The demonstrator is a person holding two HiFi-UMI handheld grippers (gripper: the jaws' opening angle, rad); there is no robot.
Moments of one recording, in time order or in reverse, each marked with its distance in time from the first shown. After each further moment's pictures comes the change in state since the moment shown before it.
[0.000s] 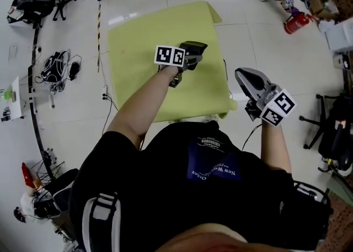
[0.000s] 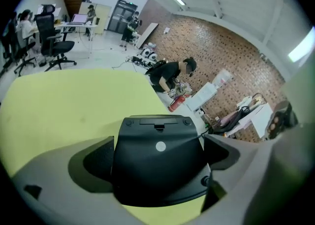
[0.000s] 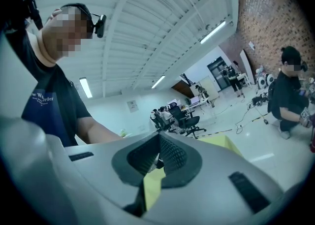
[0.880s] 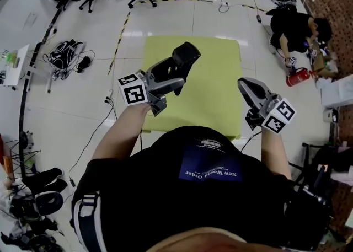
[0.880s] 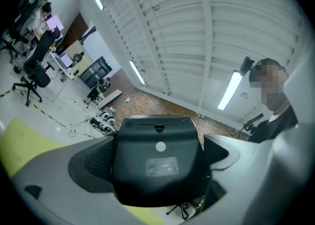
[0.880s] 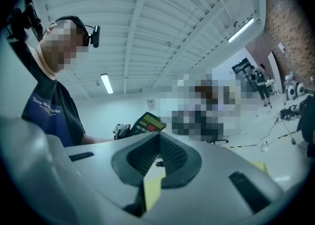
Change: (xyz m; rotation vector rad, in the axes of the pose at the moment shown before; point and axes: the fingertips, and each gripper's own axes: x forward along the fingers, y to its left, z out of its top) left arm -0.381 -0.062 0.026 0.103 -0.828 -0.548; right arm 0.109 0.128 0.074 -0.141 0.010 0.224
